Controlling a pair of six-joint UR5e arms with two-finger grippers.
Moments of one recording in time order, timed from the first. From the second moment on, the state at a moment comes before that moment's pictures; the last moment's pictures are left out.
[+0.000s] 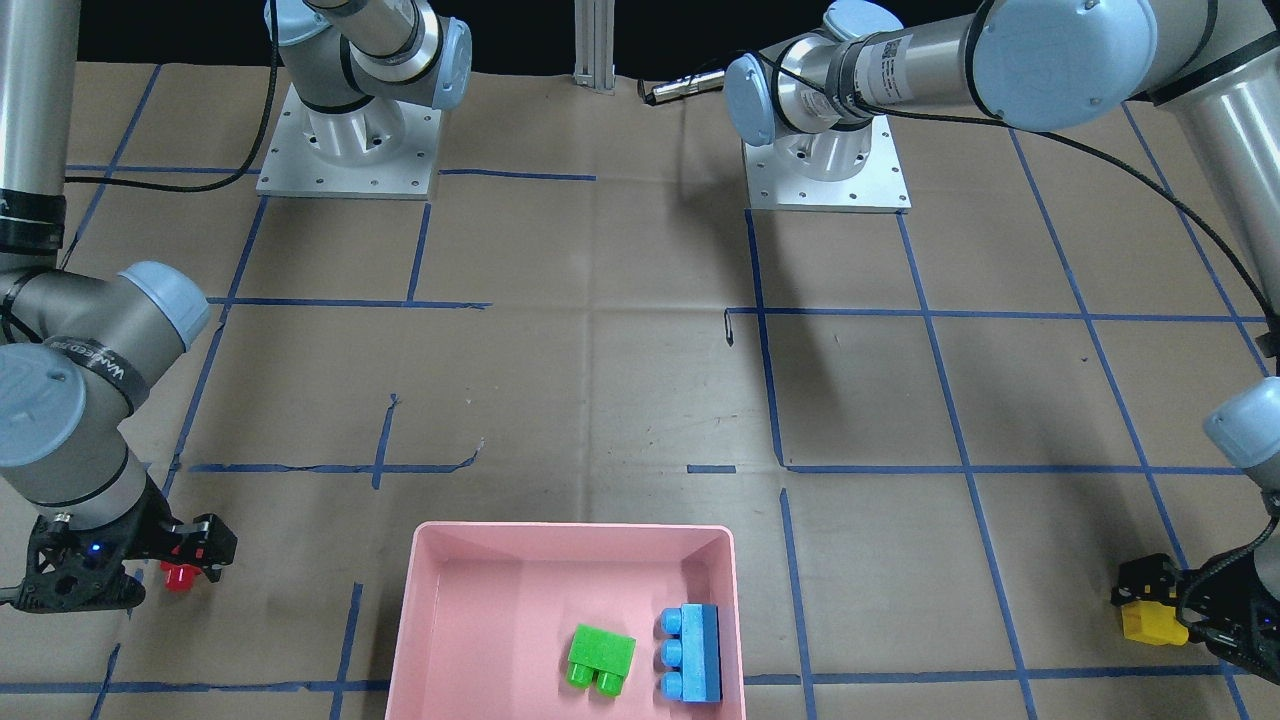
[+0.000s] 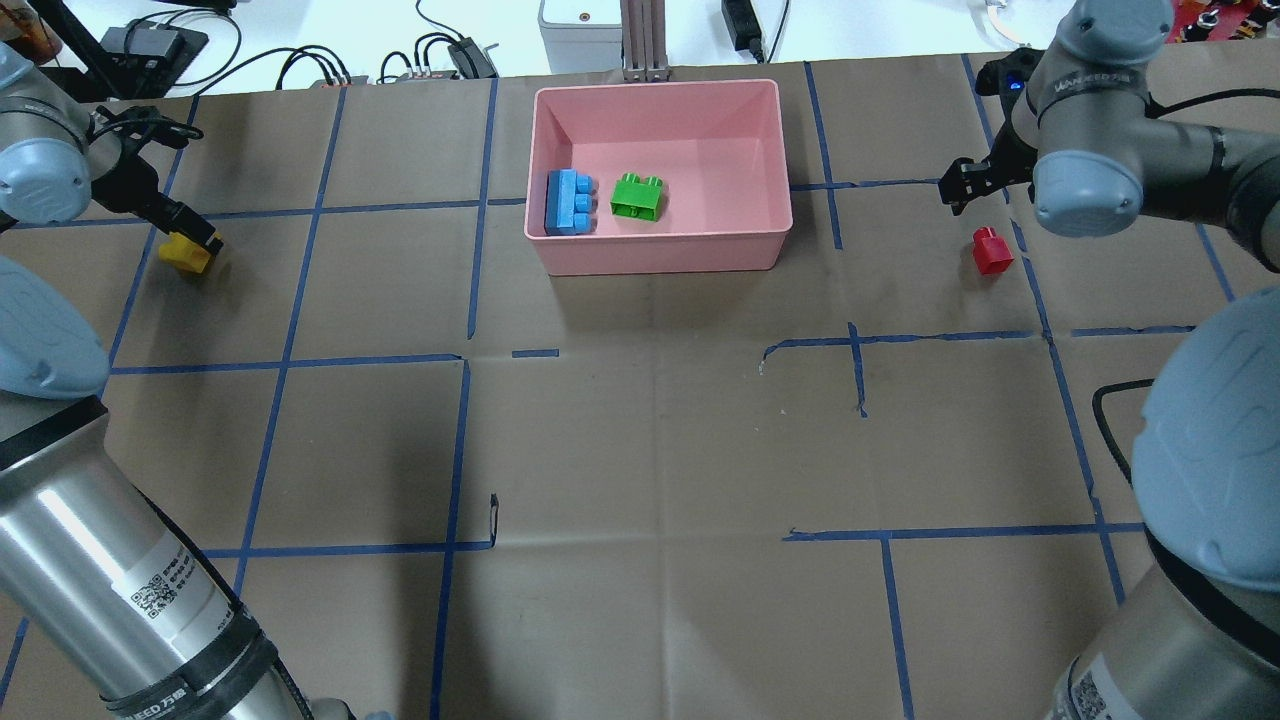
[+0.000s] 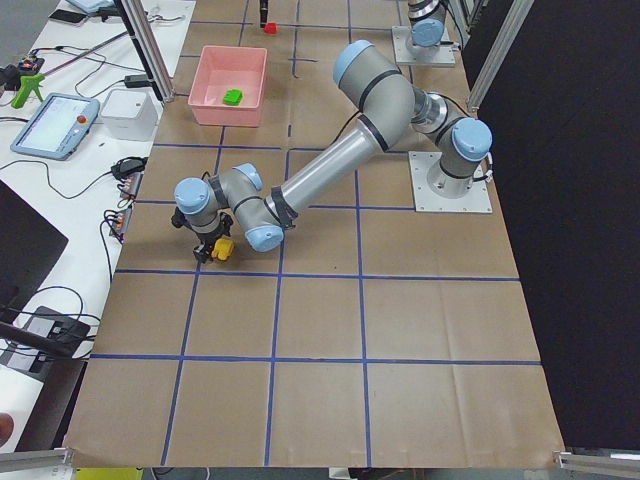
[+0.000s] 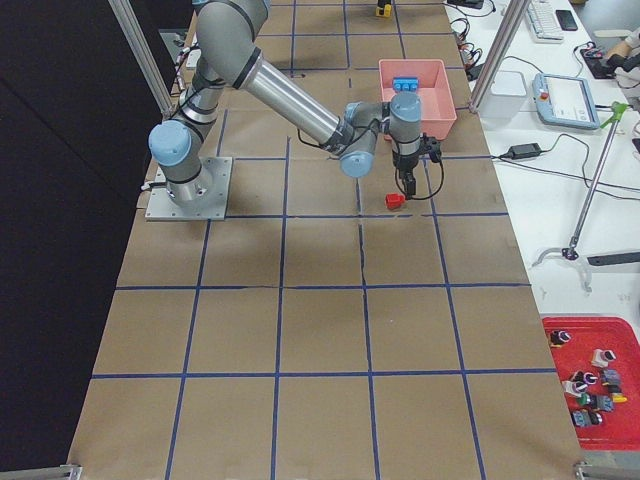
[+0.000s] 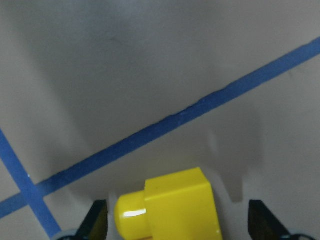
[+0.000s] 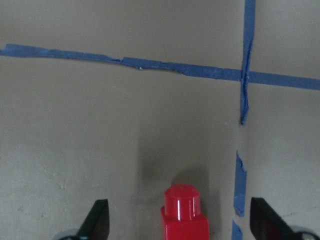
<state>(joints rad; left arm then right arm) -1.02 -2.42 -1.17 -1.14 1.50 1.01 1.33 -1.02 1.69 -2.45 -1.62 -0.35</state>
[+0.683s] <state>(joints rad) -1.02 -2.41 -1.16 -1.14 1.51 1.01 1.30 -1.02 1.77 -2.47 -1.62 -0.43</state>
